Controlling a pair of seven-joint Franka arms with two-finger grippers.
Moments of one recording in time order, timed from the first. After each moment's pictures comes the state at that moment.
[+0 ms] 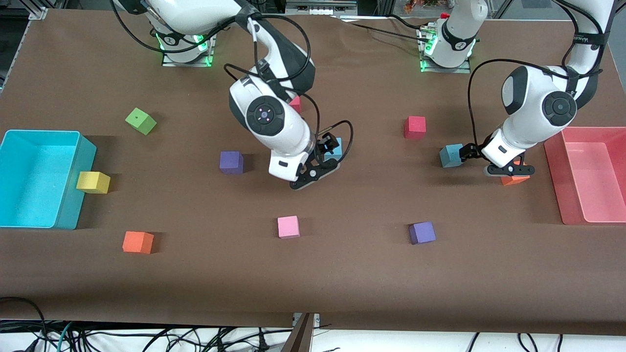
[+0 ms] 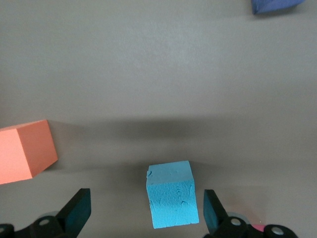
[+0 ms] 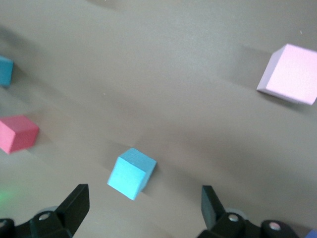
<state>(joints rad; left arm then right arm) 0.02 0.13 -0.05 -2.28 0.00 2.32 -0.04 0.63 0.76 0.06 -1.09 0.25 1.88 0.09</state>
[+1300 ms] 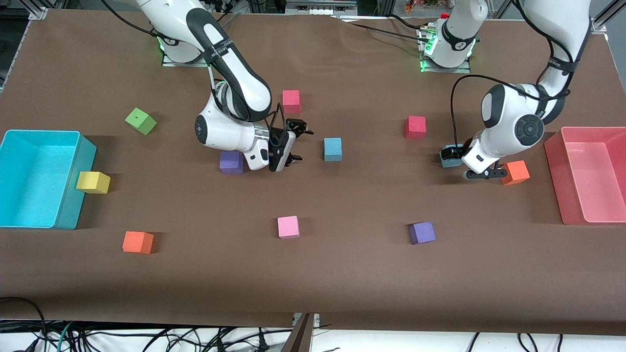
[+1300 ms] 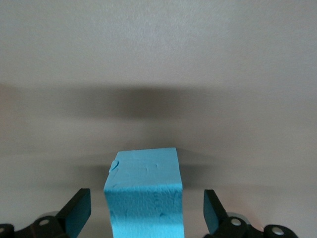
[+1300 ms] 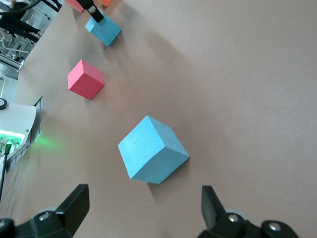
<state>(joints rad) 0.00 0.27 -0.05 -2.33 -0.08 2.40 -0.08 0.57 0.52 0.09 -1.94 1.23 2.40 -1.23</state>
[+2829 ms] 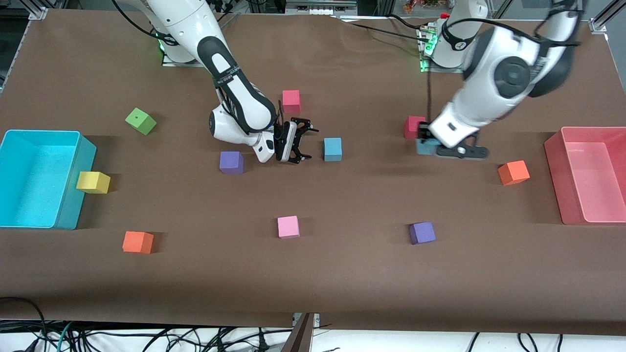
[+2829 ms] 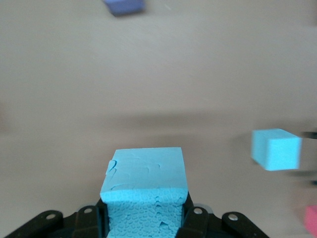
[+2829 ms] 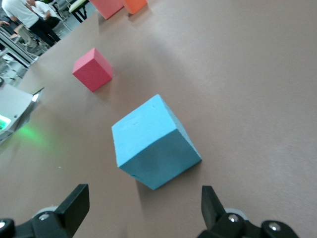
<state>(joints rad) -0.09 0.07 -0.34 -2.02 -0.08 1.98 -0.42 0.59 0.62 0.13 -1.98 1.65 2.44 -1.82</state>
